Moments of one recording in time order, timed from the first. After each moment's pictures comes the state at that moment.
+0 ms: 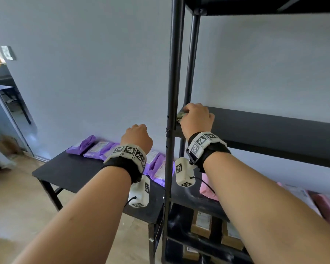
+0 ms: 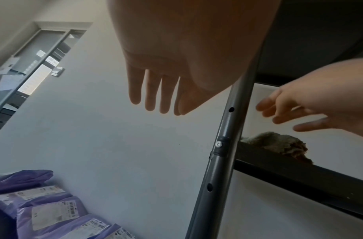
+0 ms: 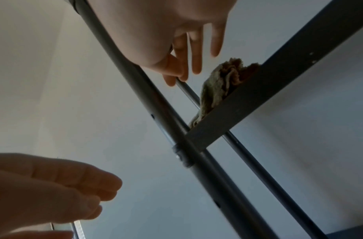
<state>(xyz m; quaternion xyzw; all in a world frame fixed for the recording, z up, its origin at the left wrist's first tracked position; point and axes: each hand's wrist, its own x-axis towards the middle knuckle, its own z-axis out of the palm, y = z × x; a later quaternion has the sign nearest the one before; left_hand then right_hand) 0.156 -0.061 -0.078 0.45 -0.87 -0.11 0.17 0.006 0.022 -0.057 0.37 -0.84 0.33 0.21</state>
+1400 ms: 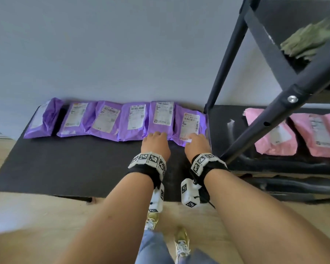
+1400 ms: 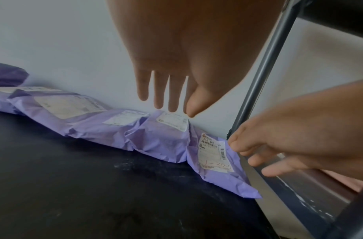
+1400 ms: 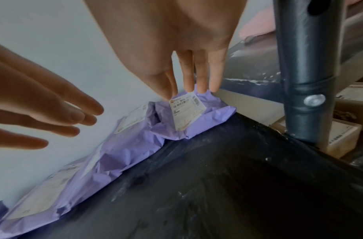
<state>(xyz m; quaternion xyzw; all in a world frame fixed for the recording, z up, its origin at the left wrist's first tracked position) 0.105 -0.284 -0.331 0.26 -0.95 -0.13 -0.10 0.020 -0.172 -0.371 0.15 -0.95 0.19 -0.18</state>
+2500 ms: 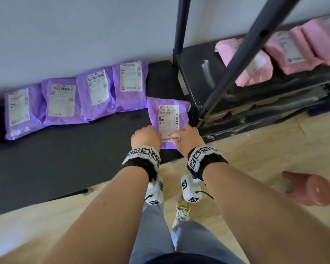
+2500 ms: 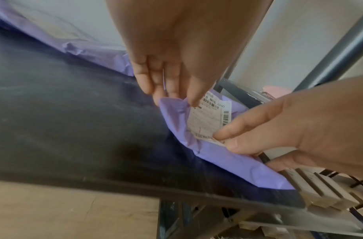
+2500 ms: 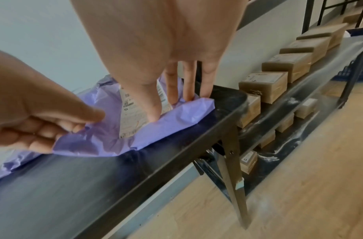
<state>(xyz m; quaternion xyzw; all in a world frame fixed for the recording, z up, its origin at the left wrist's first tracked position) 0.148 -0.264 -0.413 0.20 -0.95 -0.15 -0.17 0.119 -0.124 -0.434 0.15 -0.96 0.13 -0.22</state>
